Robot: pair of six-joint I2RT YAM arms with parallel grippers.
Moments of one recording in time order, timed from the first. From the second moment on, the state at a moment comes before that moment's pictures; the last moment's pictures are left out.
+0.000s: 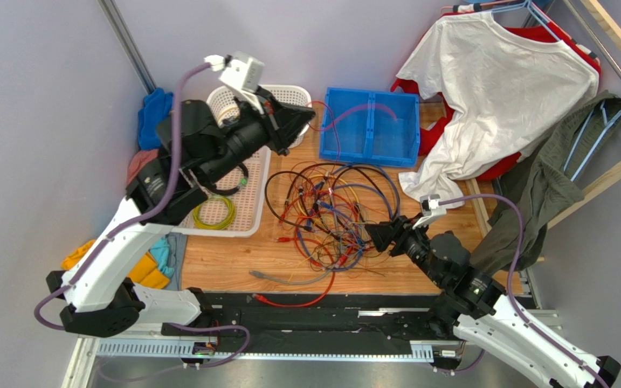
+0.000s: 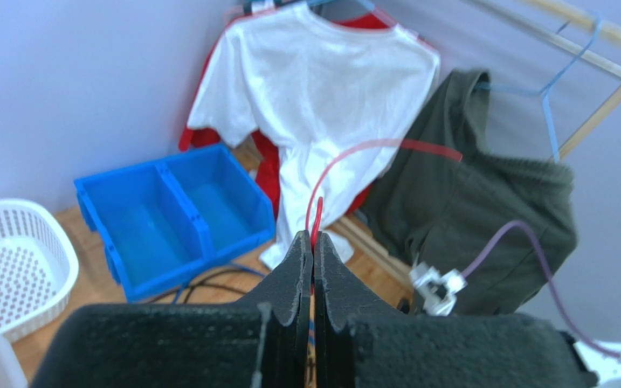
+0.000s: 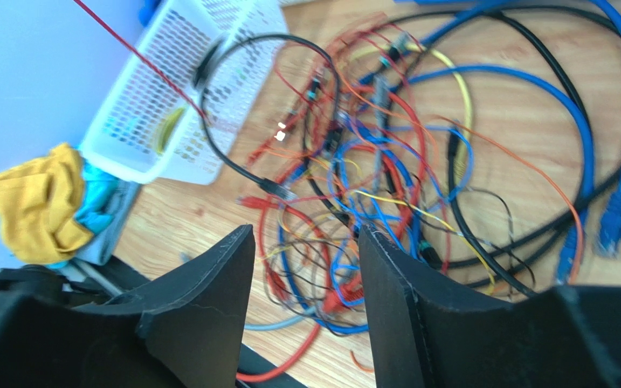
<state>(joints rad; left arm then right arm) -0.91 1.24 1.84 -0.45 -0.09 -0.28 0.84 0.39 0.40 -0.21 0.27 0.62</state>
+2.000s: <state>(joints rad) -0.91 1.01 1.05 -0.37 -0.29 -0.42 0.88 1.11 1.69 -0.24 0.38 0.29</state>
